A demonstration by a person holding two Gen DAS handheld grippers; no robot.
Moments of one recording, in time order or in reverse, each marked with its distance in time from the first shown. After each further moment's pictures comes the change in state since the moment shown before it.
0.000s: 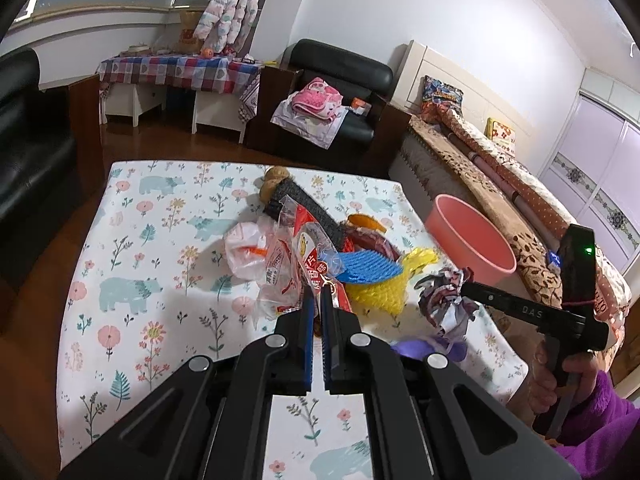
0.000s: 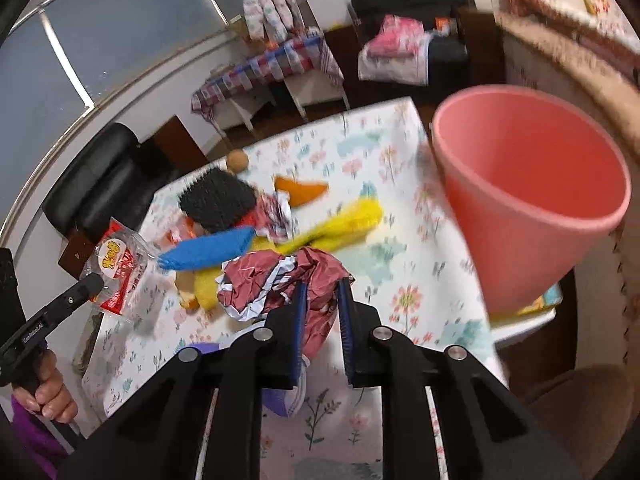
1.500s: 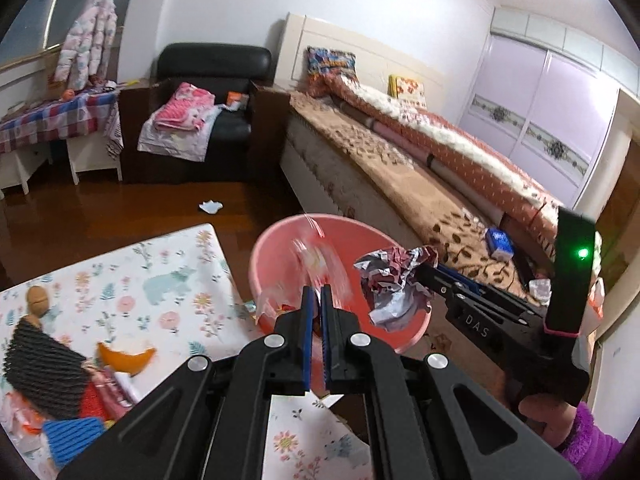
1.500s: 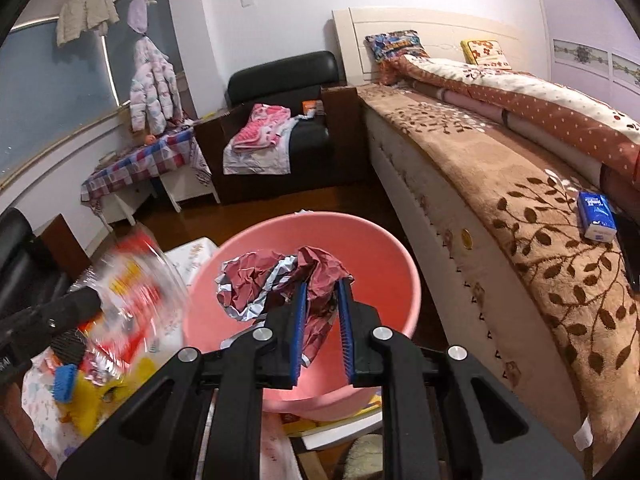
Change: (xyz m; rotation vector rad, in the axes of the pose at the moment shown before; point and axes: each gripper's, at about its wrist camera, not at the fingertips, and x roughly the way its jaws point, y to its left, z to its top) left arm 0.170 -0.239 0.078 0.284 0.071 -0.253; right arm -0.055 -0.156 0.073 0.139 -0.289 -0.421
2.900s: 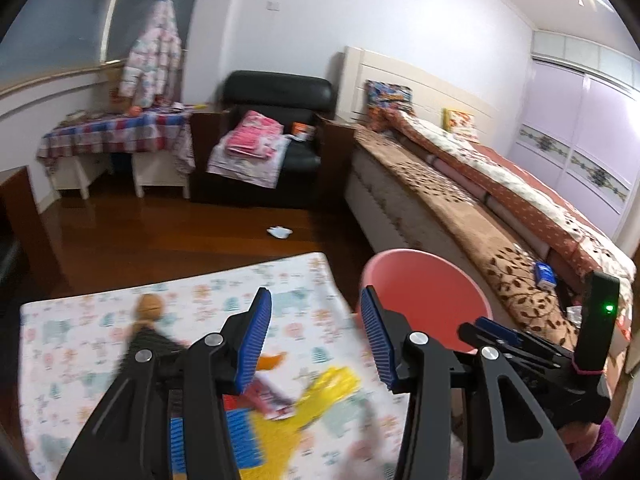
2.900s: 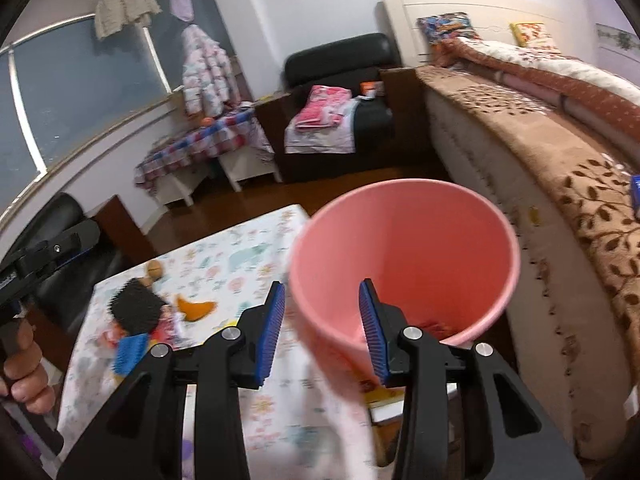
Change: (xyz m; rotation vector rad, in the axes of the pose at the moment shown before) left arm -0.113 0.086 -0.002 -0.068 -0.129 0.217; right arm -0.028 0.068 -0.029 -0.027 0.052 0.242
